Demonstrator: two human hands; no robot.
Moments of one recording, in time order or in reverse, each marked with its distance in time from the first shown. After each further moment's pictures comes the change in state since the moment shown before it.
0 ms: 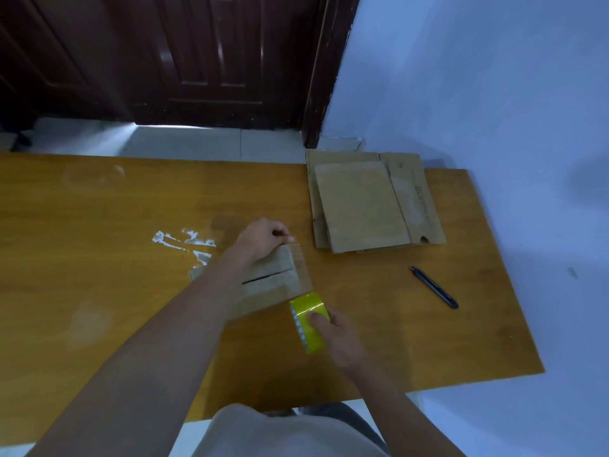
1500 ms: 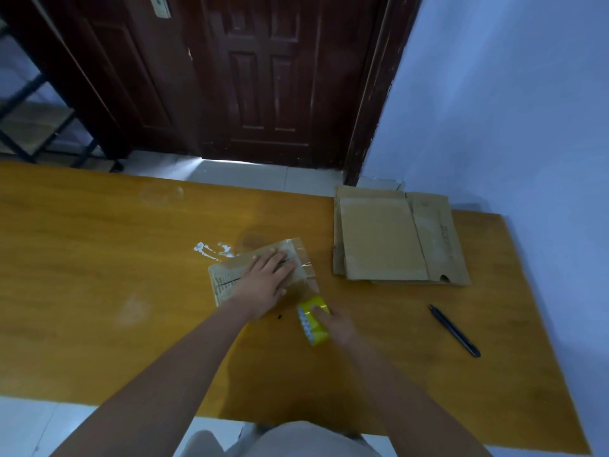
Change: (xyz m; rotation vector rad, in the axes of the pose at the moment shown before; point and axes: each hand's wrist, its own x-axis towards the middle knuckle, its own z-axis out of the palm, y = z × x) left_hand -0.091 -0.010 0.018 0.674 0.144 0.112; right_hand 0.082 0.016 -0.024 -0.213 -0.083 0.011
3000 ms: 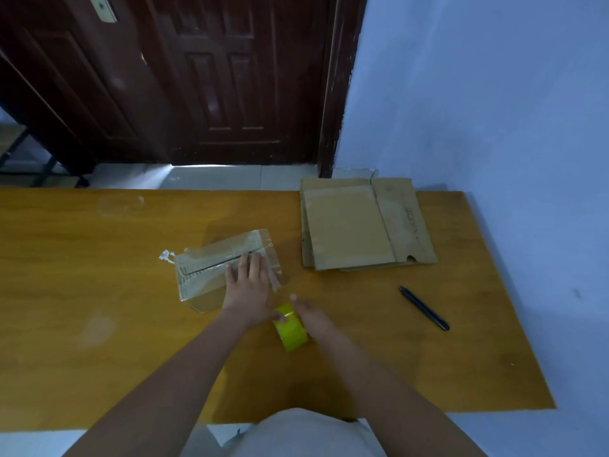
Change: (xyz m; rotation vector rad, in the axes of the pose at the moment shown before) left_hand 0.004 0.067 0.001 0.258 -0.178 -0.207; right_hand -0.014 -0.002 -0.014 -0.227 0.016 0.025
